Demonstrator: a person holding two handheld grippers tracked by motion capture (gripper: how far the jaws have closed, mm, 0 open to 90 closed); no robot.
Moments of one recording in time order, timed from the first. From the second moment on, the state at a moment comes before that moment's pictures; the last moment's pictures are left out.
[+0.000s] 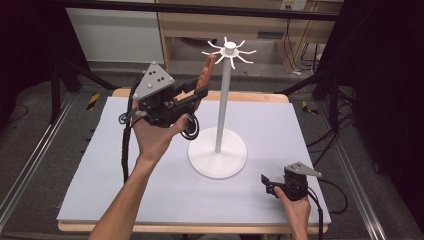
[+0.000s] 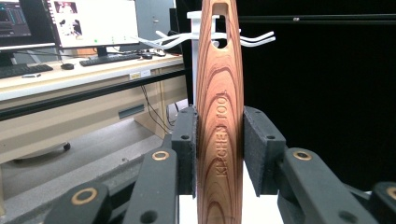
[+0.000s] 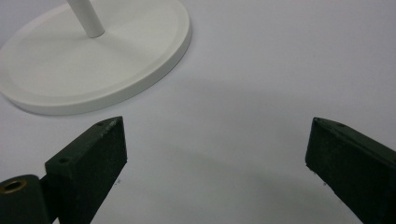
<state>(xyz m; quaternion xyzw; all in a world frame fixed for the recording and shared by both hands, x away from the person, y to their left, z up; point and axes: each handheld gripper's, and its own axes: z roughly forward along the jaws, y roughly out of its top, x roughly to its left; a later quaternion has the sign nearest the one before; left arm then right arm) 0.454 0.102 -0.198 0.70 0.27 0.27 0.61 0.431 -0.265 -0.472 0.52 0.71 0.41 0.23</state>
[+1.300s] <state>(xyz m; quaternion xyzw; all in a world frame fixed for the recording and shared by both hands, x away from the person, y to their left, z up) 0.475 0.082 -0.214 0.70 0.28 0.27 0.60 0.431 -0.265 -0.472 0.52 0.72 0.41 0.23</state>
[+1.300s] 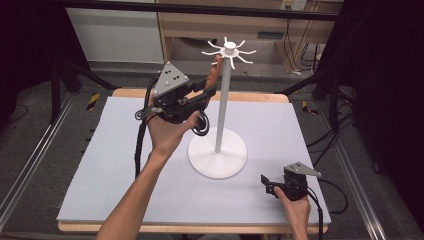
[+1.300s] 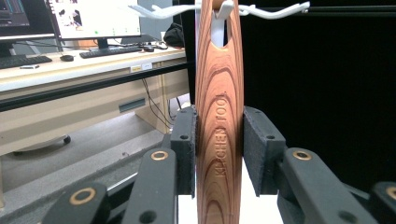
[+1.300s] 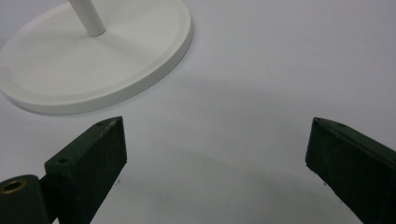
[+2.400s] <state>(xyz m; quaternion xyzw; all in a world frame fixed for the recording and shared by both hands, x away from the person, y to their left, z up) 0.480 0.078 -0.223 0.70 0.28 0.27 0.59 0.432 -0.265 -0.473 0.52 0.72 0.40 0.23</state>
